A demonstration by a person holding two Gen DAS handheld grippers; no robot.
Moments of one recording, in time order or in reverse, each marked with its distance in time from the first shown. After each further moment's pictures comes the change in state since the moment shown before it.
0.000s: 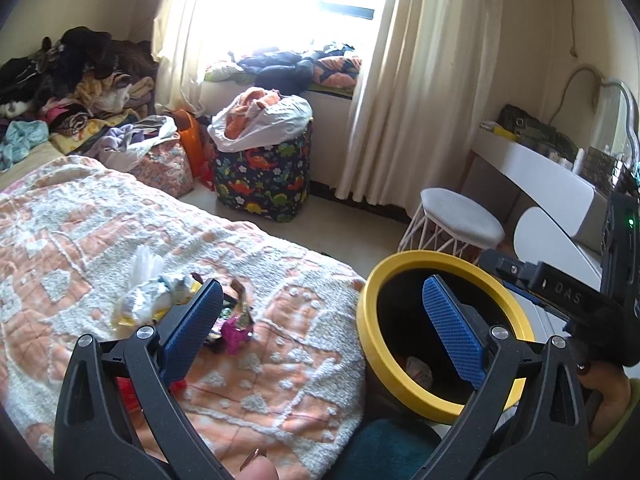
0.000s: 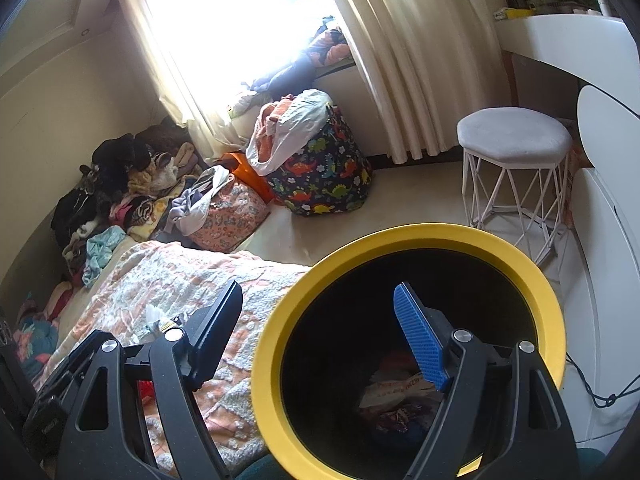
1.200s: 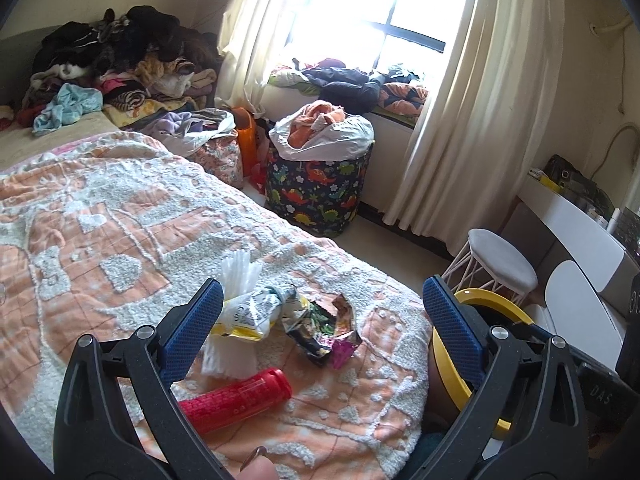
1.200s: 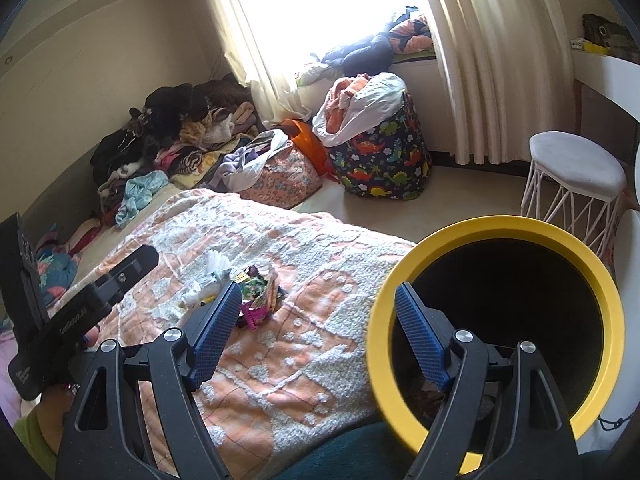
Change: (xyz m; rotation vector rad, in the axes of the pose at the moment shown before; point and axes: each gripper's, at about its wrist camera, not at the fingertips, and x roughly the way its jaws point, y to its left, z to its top) left arm -0.023 0.090 0.007 -0.171 -0.056 0.123; right arm 0.006 0.092 -0.033 -0.205 0.080 0.134
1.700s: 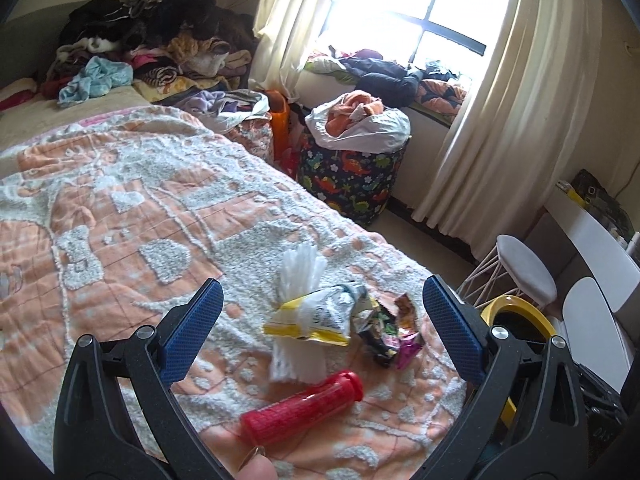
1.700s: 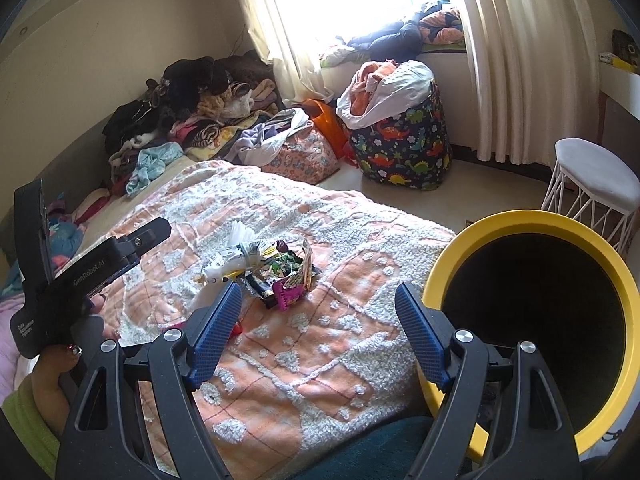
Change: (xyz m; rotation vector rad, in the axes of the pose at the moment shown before) left arm 0.010 0.055 0.005 -0.079 0.057 0.078; right arm 0.023 0.036 -0.011 -0.075 0.065 0.029
